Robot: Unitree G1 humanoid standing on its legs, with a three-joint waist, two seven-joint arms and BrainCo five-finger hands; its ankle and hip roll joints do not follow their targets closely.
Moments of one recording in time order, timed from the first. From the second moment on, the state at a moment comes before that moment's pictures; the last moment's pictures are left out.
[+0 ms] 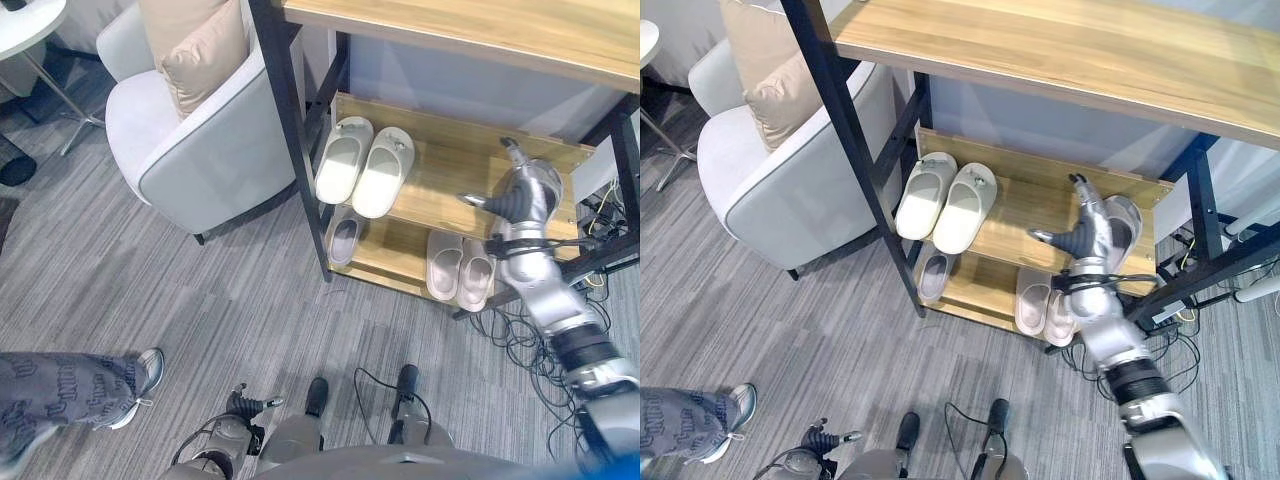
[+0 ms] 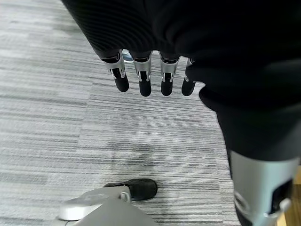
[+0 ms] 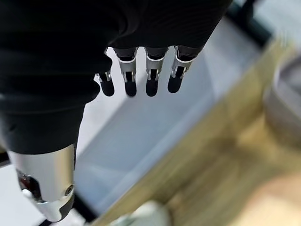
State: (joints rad) left arm -0.09 0.20 -0.19 1.30 -0.05 -0.10 0.27; right arm -0.42 -0.63 0.20 0.35 -0.28 -0.09 -0.51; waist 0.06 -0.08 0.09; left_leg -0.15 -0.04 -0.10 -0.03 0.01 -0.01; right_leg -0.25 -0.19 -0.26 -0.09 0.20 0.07
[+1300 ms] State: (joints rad) left arm -0.14 0.20 -0.23 1.30 -0.07 -0.14 0.25; right arm -0.85 -0.67 0.28 0.97 -0.16 -0.01 -0.60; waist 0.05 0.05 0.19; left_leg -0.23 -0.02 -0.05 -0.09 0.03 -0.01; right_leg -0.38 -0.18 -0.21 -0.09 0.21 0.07
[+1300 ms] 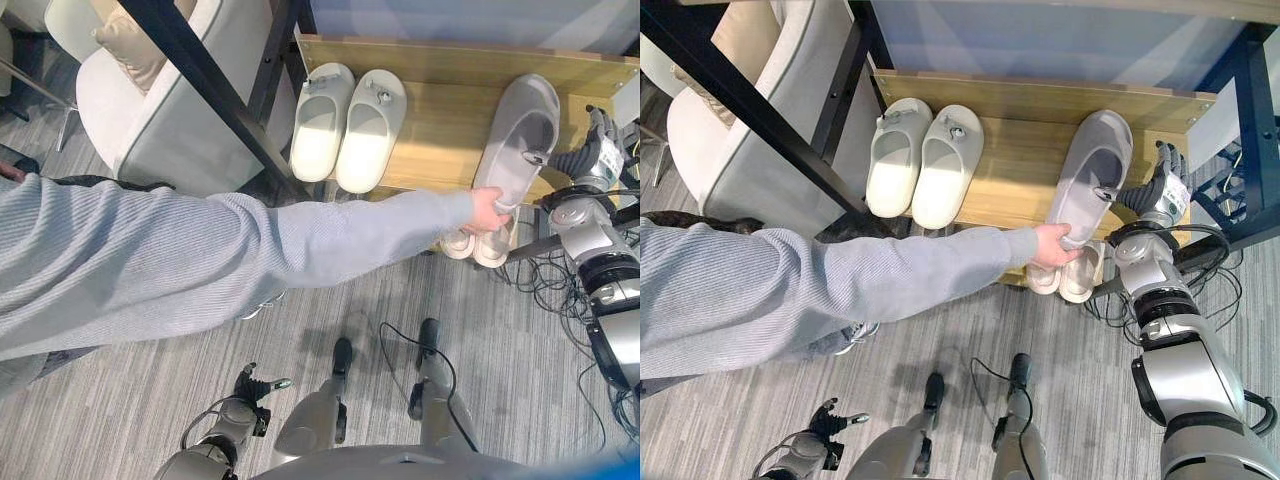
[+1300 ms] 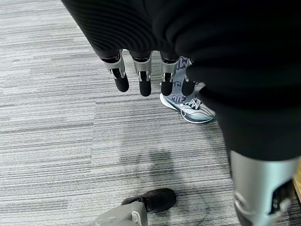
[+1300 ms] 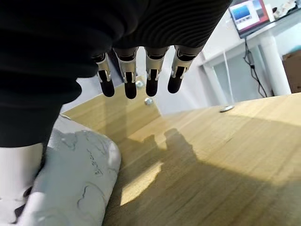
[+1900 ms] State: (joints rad) left arm -0.09 0.20 -0.19 1.30 -0.09 -0.10 0.24; right arm -0.43 -0.48 0.12 0.57 0.09 -0.13 -0.46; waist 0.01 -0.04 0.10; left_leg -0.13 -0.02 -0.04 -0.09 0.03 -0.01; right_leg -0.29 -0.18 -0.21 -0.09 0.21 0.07
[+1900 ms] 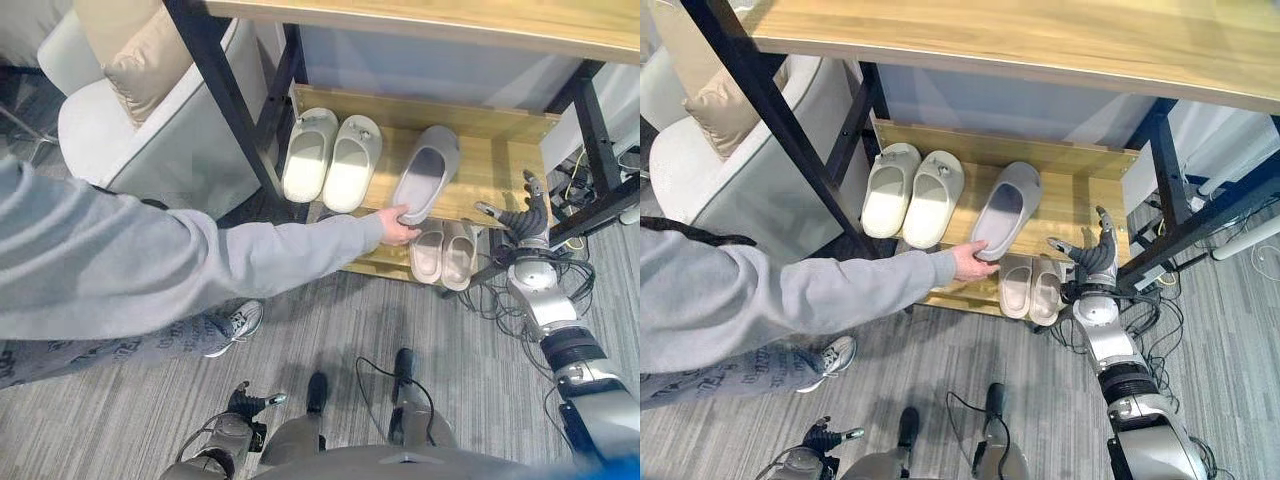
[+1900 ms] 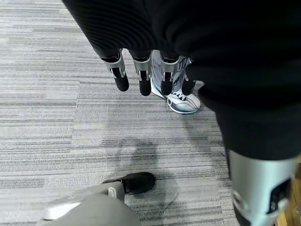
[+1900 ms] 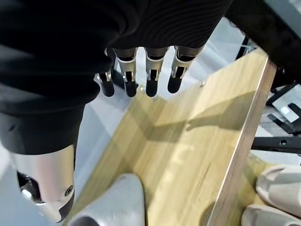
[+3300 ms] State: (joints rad) left arm -0.18 0.27 -0.23 1.32 -0.10 -0.14 0.25; right arm -1.02 -0.59 0.48 1.12 -0.10 -0.03 -0.43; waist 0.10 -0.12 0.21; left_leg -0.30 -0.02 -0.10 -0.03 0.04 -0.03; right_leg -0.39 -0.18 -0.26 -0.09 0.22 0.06
